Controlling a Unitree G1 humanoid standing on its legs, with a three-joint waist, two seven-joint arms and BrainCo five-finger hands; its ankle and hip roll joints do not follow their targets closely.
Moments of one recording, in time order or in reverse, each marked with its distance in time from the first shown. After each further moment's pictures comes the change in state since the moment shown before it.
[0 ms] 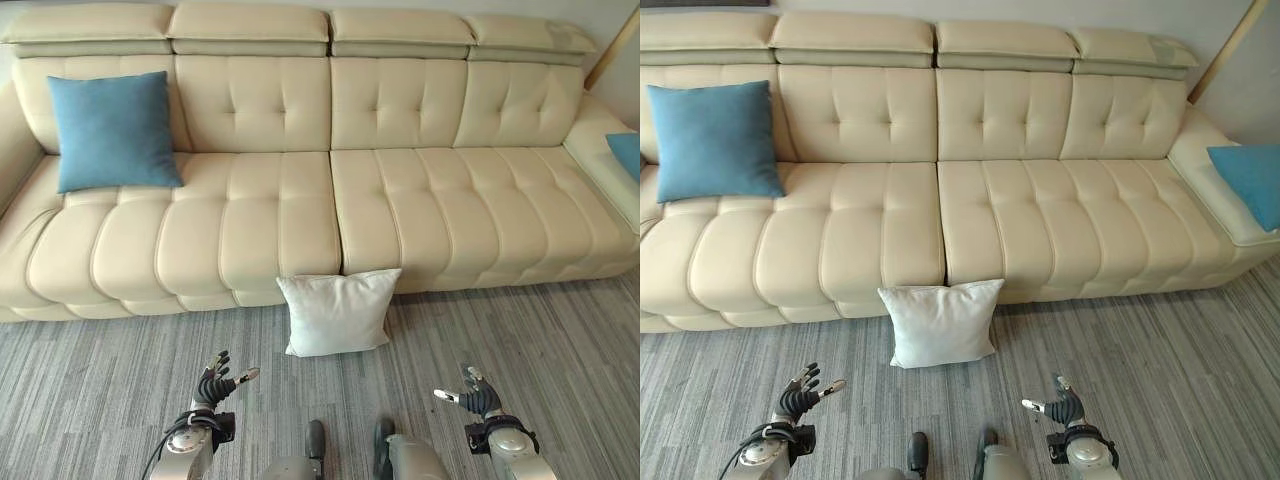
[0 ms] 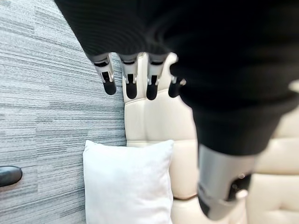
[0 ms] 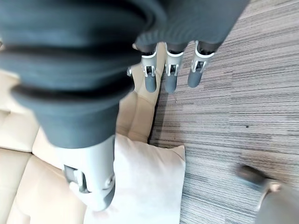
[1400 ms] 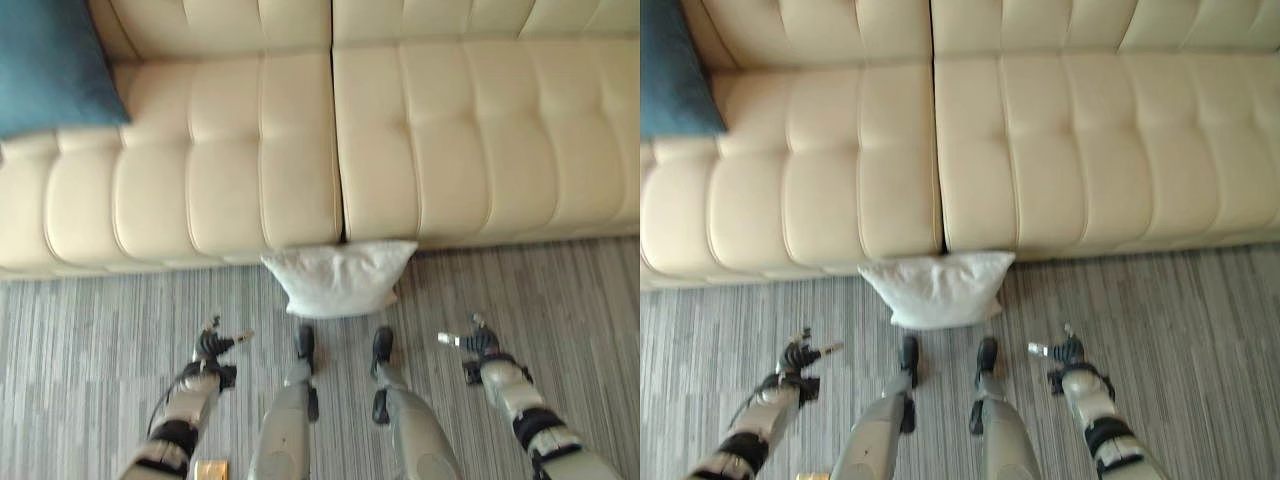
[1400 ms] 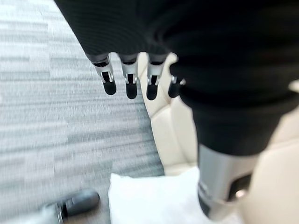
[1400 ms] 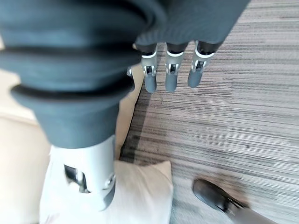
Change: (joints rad) left arm -0.533 0.109 -0.109 0.483 0.026 -0.054 0.158; right arm -0.551 -0.072 0.079 0.364 0.140 -0.001 -0.124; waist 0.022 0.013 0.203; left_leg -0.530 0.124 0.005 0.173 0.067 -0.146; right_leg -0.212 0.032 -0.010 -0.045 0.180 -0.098
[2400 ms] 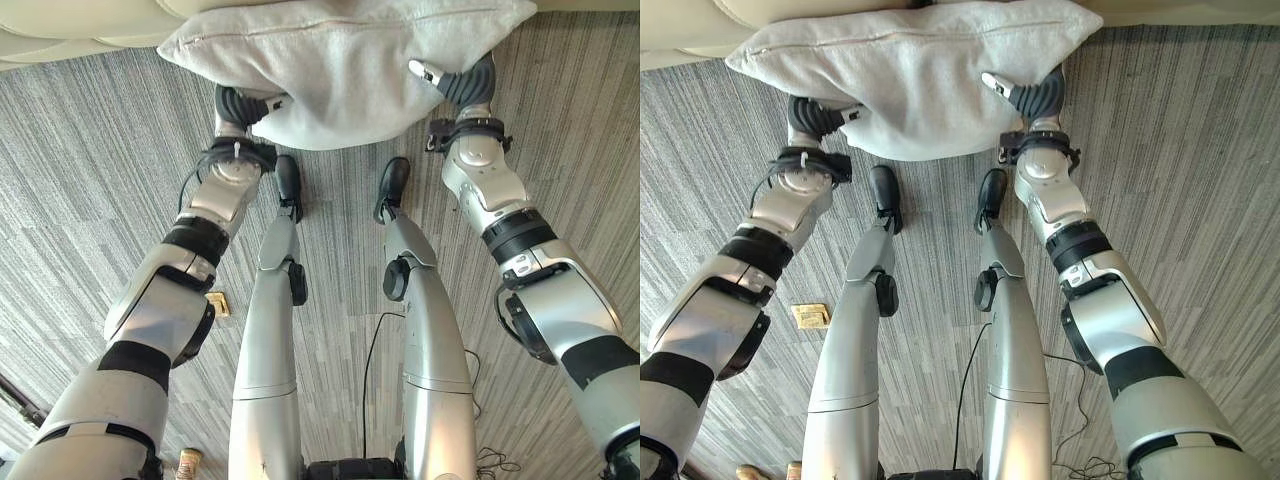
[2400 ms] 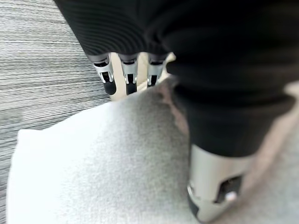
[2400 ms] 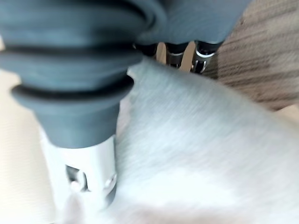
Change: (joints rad) left arm -0.802 0.022 -0.285 -0.131 -0.120 -0.018 0.243; right arm -0.775 0.023 0.147 -0.137 0.260 -0.177 -0.209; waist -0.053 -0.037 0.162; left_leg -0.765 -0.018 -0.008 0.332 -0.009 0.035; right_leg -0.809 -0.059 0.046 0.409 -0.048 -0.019
